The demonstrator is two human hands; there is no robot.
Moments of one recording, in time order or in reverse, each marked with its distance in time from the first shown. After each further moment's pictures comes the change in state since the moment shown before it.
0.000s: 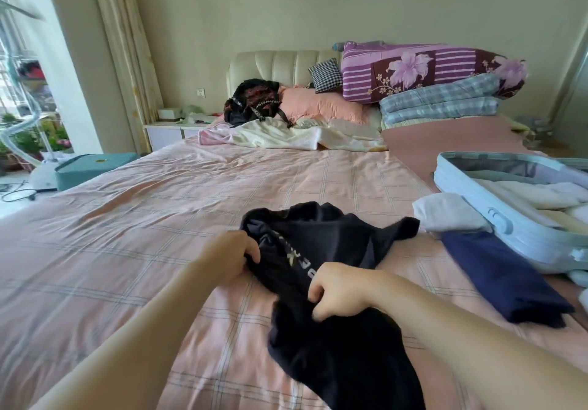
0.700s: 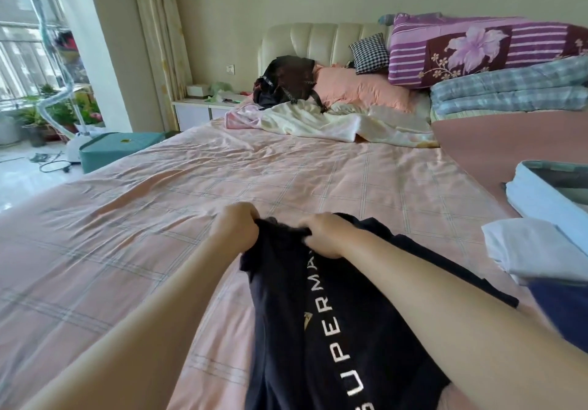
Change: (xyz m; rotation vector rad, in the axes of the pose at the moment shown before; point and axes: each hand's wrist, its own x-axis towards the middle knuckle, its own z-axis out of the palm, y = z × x) left_hand 0.101 -0.048 -0.025 -0.239 0.147 -0.469; right_hand 0.206 0.008 -0.079 -0.135 0.249 -0.012
